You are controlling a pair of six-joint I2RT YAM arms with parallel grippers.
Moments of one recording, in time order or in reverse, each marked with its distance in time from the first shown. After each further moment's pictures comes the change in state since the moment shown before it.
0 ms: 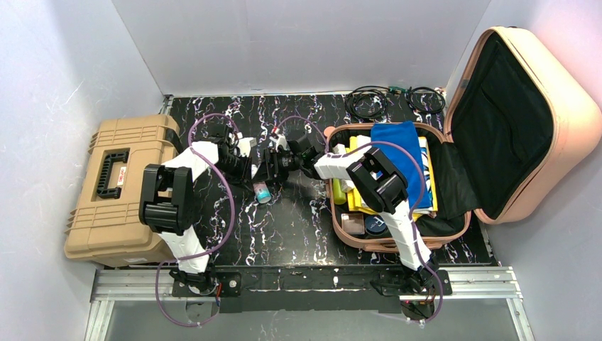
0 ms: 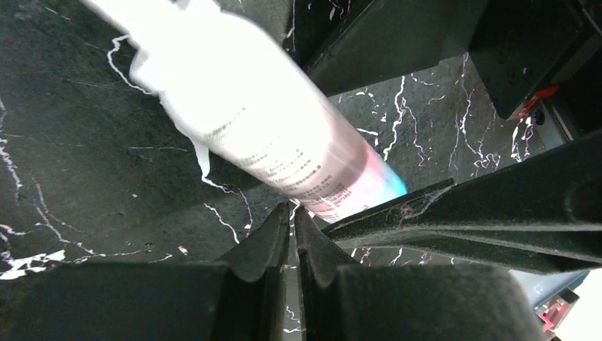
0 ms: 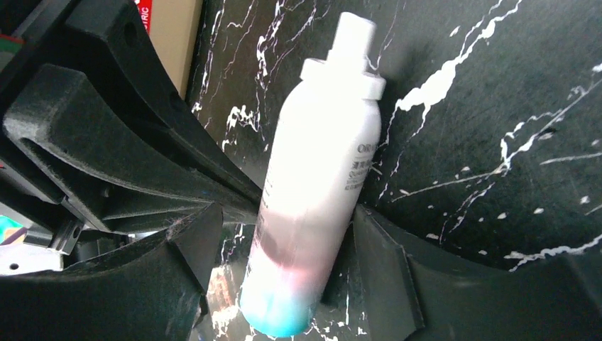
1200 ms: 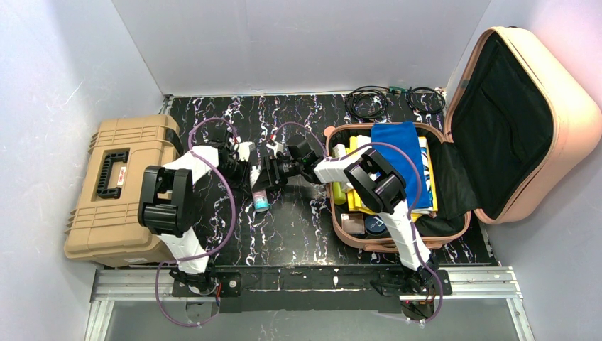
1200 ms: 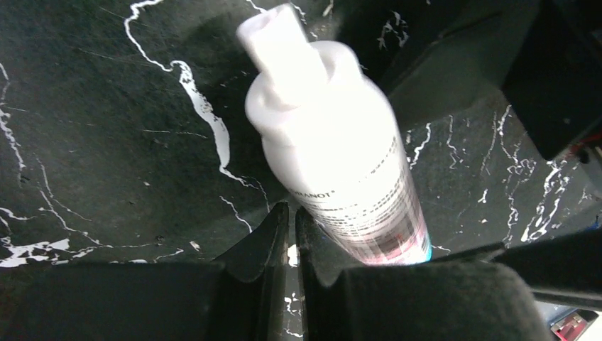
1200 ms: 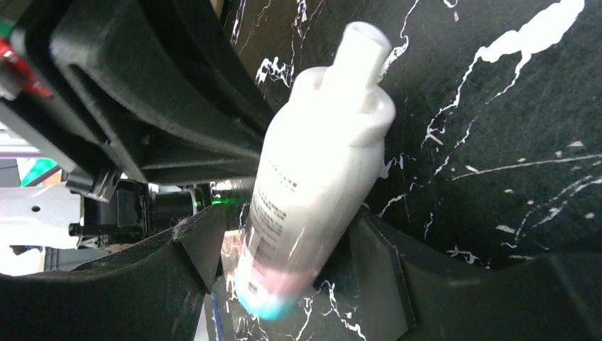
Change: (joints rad) left arm 0.000 -0.004 -0.059 0.047 -0.060 -0.014; right arm 0.010 0.012 -0.058 0.093 -0.150 0.017
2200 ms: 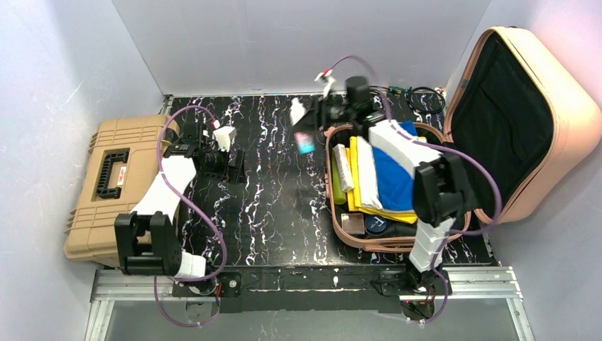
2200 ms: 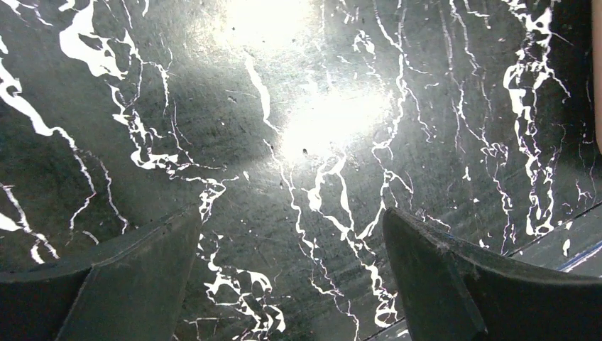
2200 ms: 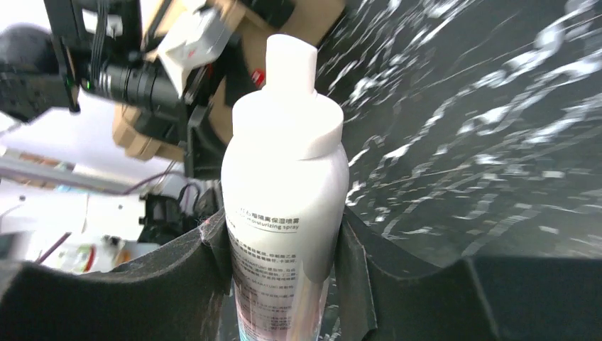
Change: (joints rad) left arm 0.111 -0.301 -0.010 -0.072 0.007 0.098; right arm -0.255 -0.378 0.073 -0.315 -0.078 -0.212
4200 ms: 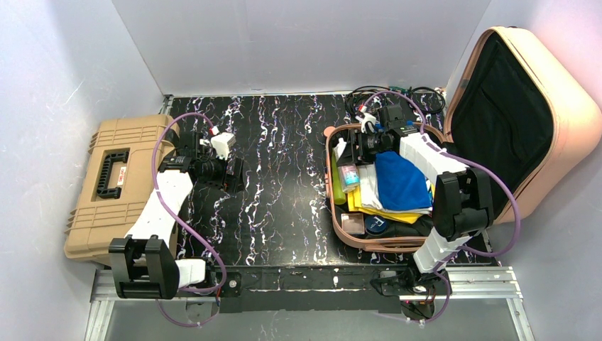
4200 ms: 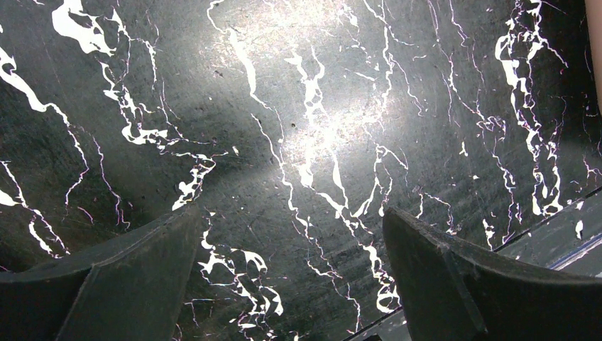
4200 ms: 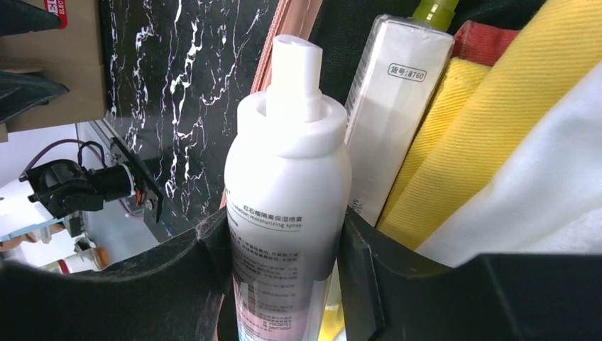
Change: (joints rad) left arm -0.001 -0.205 -0.099 -0.016 0.001 0.037; right arm -0.276 -0.258 -0.303 -0.572 0.193 -0.324
